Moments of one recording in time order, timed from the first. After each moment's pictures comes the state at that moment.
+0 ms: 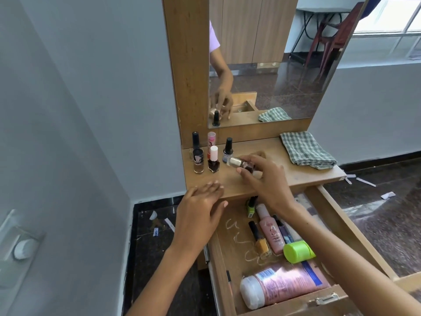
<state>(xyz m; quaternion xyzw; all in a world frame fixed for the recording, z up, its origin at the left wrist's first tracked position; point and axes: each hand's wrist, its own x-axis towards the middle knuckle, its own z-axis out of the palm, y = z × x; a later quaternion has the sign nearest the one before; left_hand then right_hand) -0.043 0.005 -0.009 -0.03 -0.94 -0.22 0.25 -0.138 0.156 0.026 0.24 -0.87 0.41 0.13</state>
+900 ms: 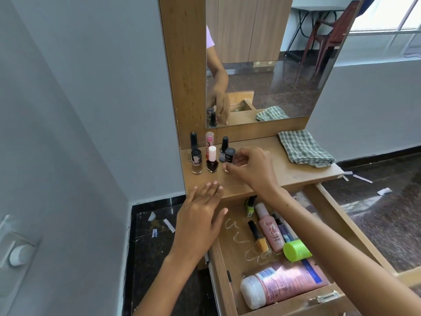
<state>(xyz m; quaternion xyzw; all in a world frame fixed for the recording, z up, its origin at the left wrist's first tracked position) -0.040 0.005 -0.020 -0.05 -0.95 -0.19 0.24 -0.160 0.130 0.030 0.20 -0.89 0.39 0.12</state>
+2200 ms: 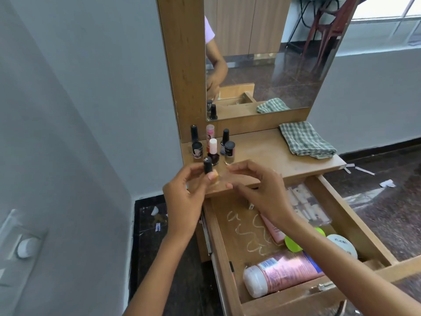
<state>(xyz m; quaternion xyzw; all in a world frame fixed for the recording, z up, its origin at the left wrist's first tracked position) -0.042 -0.001 0.021 0.06 -0.78 -0.54 0.32 -0.094 0.155 0.026 0.28 -0.81 0.51 0.08</state>
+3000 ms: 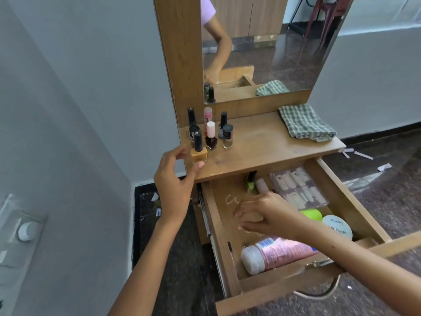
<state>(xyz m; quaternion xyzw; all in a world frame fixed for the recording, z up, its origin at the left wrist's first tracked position) -0.047 -0.022 -0.010 0.07 -0.80 -0.45 0.39 -0.074 0.198 -0.018 0.49 -0.84 0.22 -0.05</state>
